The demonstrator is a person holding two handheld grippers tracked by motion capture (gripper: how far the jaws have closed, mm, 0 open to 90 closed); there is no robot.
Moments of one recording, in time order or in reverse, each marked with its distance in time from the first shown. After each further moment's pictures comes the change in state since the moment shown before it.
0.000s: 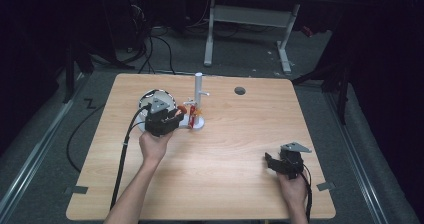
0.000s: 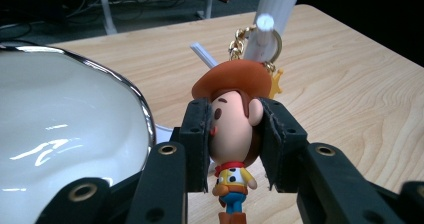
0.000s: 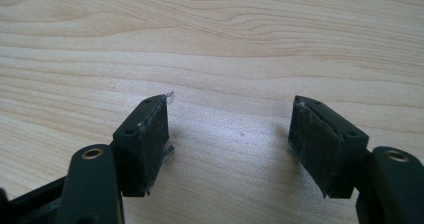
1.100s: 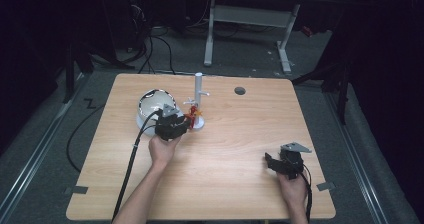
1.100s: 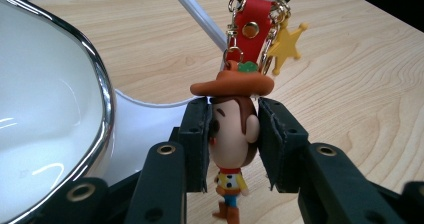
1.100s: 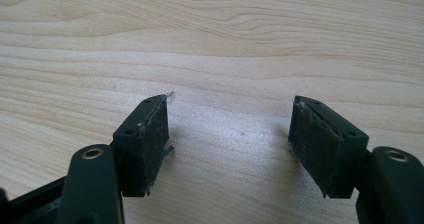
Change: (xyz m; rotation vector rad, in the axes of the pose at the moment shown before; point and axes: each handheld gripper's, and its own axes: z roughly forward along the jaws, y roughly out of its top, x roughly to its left) left arm -0.006 -0.021 0.034 0.065 -0.013 -0.023; right arm 0.000 0.000 0.000 0.000 0.000 0.000
